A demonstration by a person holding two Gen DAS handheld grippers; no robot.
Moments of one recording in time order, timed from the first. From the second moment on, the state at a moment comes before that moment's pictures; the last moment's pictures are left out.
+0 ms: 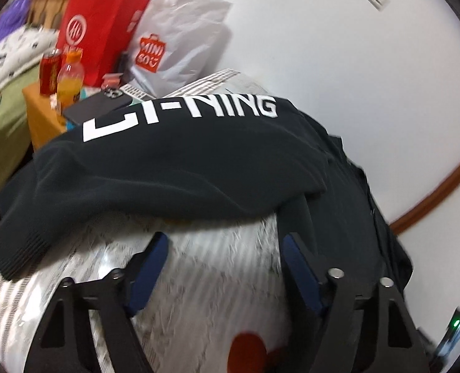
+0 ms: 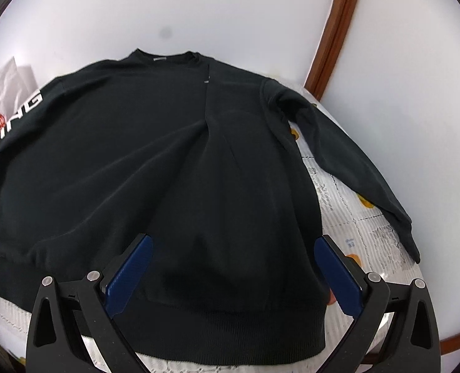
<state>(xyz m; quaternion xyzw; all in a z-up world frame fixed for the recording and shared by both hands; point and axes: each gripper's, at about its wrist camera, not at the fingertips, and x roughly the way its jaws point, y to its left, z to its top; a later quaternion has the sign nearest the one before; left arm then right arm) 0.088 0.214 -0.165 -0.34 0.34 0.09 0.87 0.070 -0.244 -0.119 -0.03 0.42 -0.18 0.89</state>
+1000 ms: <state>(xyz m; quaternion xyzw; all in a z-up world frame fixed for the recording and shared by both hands) 0.282 0.035 -0.023 -0.10 0.27 0.02 0.96 0.120 -0.343 -0.084 -0.04 0.35 -0.15 0.92</state>
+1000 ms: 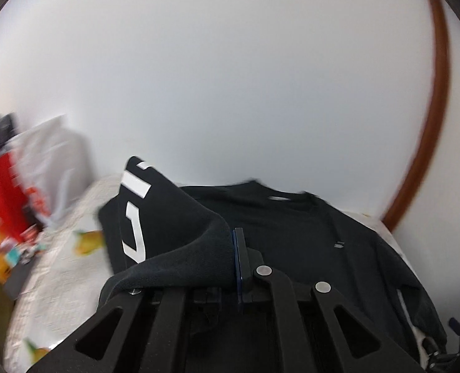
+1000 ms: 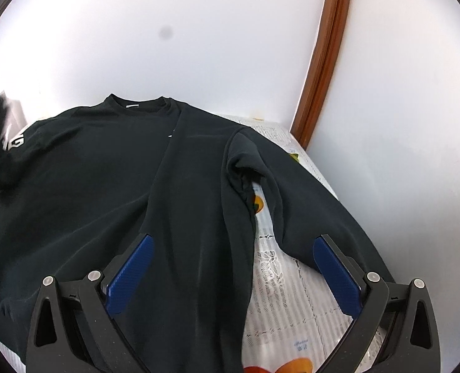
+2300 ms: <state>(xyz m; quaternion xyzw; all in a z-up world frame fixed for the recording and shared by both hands) 0.192 0.054 -0.051 -0.05 0.37 0.02 0.93 0.162 -0.229 -0.068 -0.05 0.36 0.00 0.93</state>
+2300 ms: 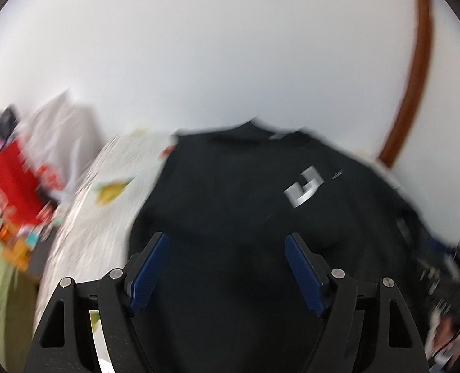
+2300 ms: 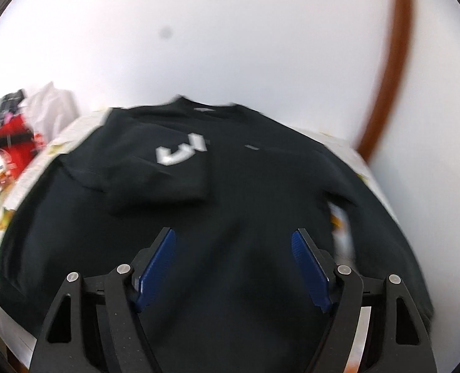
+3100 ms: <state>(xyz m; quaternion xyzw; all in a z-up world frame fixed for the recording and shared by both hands) 0.162 0.100 -0.168 -0.03 0.44 0.06 0.90 0.313 -0.130 -0.121 -0.06 0.41 0.09 0.91</state>
